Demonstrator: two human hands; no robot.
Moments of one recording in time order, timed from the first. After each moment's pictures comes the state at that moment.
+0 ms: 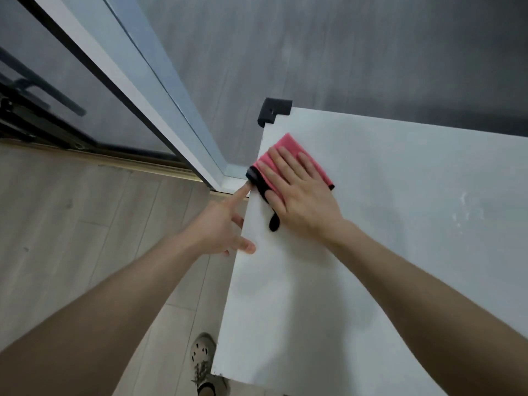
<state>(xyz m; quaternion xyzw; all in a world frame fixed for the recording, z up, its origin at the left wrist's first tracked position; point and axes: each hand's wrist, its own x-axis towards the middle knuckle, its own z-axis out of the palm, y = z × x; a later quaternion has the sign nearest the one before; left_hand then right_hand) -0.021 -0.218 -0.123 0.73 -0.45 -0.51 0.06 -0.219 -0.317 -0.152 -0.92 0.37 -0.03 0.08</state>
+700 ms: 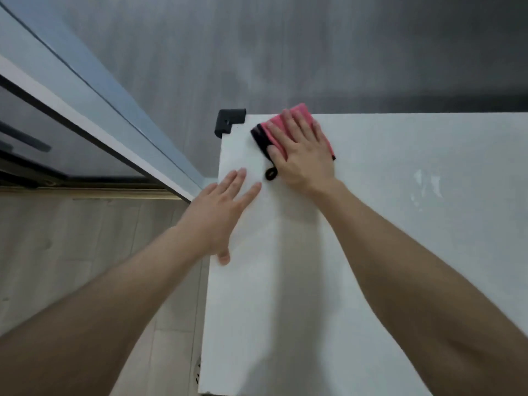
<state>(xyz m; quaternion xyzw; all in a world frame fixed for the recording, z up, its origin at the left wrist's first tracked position) -0.076 -0.268 -0.090 0.58 -0.76 -0.17 -0.25 -0.262 -0.391 -0.144 -0.82 0.55 -0.05 0.13</state>
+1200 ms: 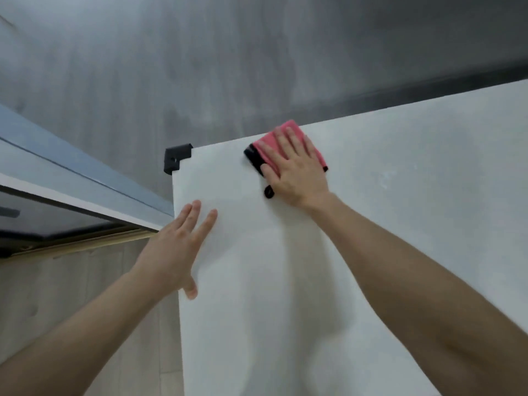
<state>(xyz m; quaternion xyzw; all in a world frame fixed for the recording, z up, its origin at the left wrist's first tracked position) -0.087 -0.271 -0.074 0.55 -0.76 -0.17 -0.29 -0.344 -0.396 -0.145 -0.79 0.59 -0.04 0.12</state>
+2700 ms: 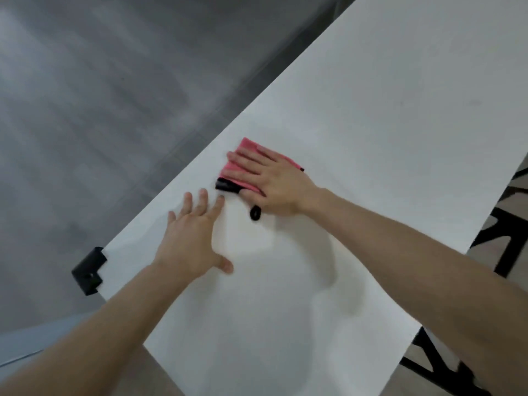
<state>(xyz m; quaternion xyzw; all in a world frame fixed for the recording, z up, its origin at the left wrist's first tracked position) -0.212 -0.398 -0.077 0.39 -0.87 -0.16 -0.26 -0.438 -0.351 -0.150 -0.74 0.67 -0.02 0.08</state>
